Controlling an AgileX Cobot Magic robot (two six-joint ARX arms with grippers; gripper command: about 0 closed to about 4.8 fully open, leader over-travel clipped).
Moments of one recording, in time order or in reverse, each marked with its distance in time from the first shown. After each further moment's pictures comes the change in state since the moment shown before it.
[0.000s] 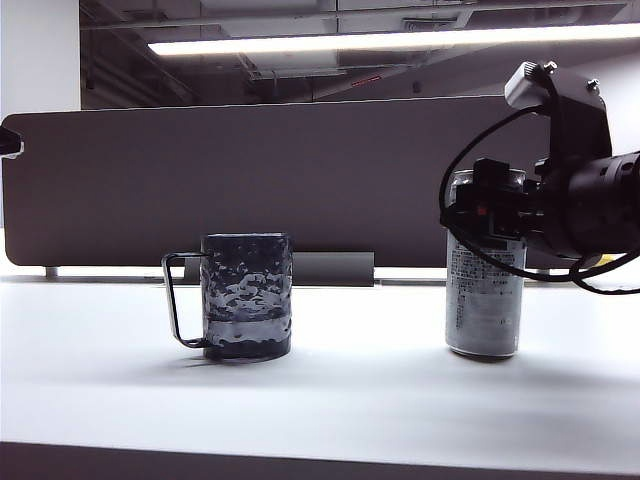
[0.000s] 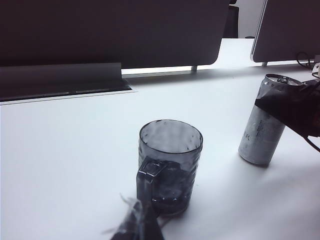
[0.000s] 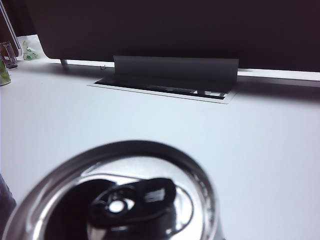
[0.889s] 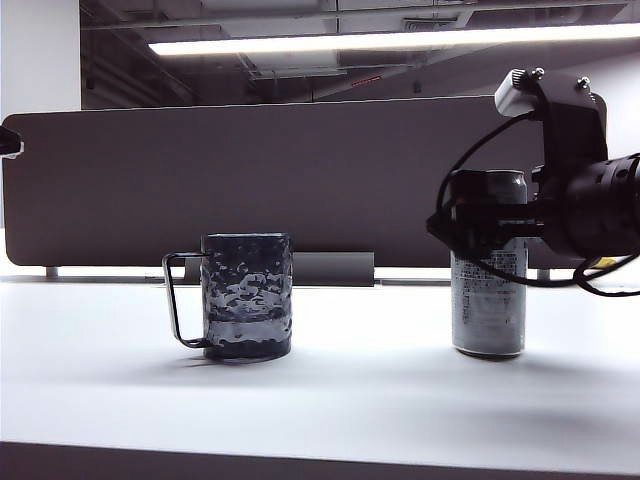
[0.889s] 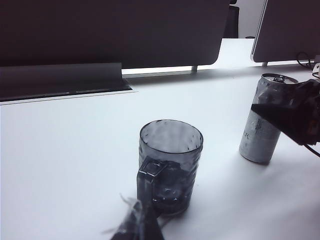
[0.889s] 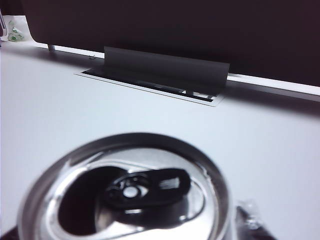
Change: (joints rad) left arm 0.000 0.000 0.000 0.000 0.000 0.000; right arm 0.000 0.003 0.011 -0.019 0.020 -0.109
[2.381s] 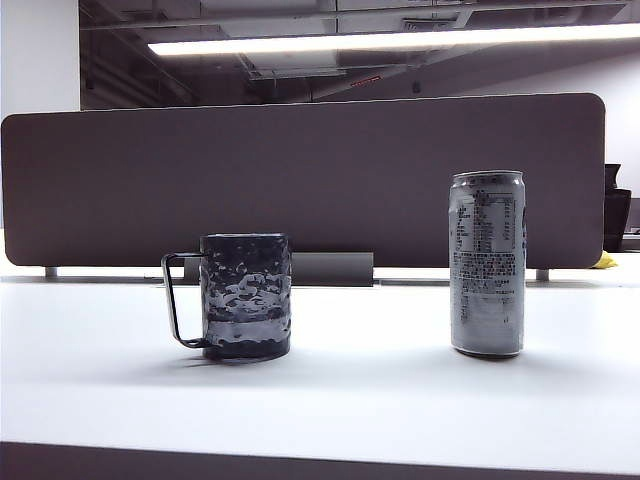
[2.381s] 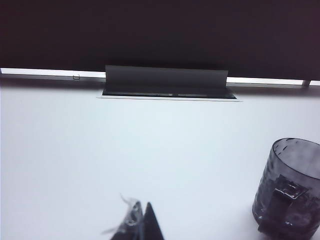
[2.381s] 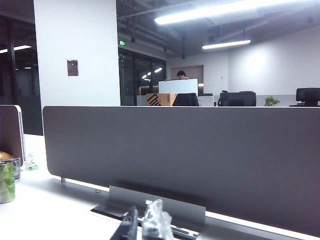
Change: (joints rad) left arm 0.369 0.000 0.000 0.000 -0.001 0.000; right arm 0.001 -1.144 0.045 -0.785 0.027 -0.001
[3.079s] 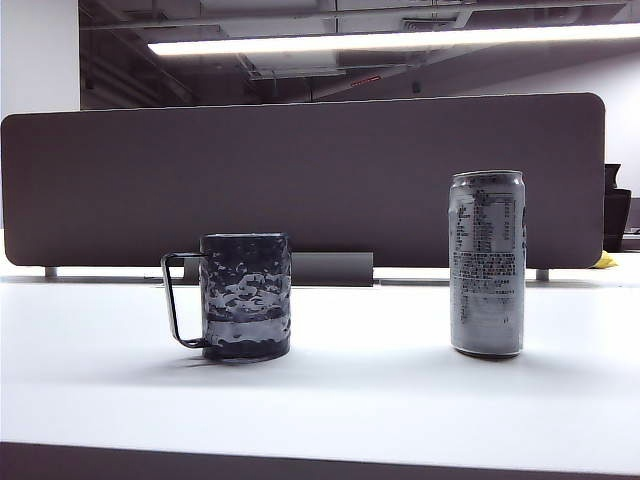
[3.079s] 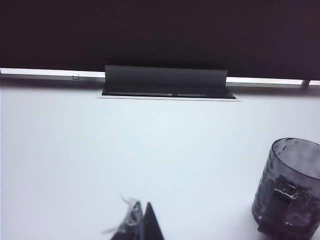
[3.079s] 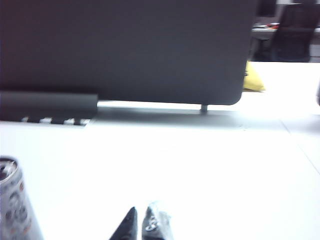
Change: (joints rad) left arm 0.000 0.000 0.000 0.000 0.000 0.000; right arm -0.351 -0.448 -0.225 -0.556 0.034 0.025
